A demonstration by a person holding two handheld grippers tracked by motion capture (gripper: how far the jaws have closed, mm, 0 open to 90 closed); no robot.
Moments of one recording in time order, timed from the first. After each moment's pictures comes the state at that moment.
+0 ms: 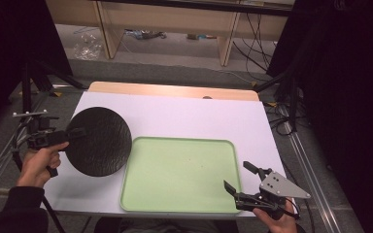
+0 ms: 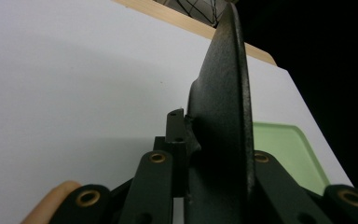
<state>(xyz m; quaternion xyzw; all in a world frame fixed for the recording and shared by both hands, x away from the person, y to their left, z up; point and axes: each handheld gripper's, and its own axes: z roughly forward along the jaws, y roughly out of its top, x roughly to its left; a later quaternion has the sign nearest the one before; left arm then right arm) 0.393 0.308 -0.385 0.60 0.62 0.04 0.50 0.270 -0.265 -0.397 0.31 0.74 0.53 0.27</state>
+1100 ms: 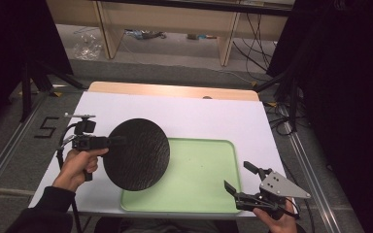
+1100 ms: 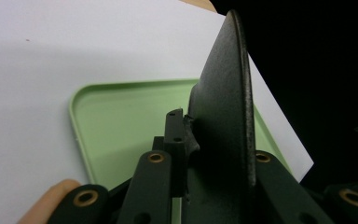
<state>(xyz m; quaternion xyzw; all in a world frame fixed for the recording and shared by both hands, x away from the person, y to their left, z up) 0.400 0.210 -0.389 0.67 0.54 -0.05 0.51 0.271 -0.267 -0.397 0.31 0.74 0.53 0.27</state>
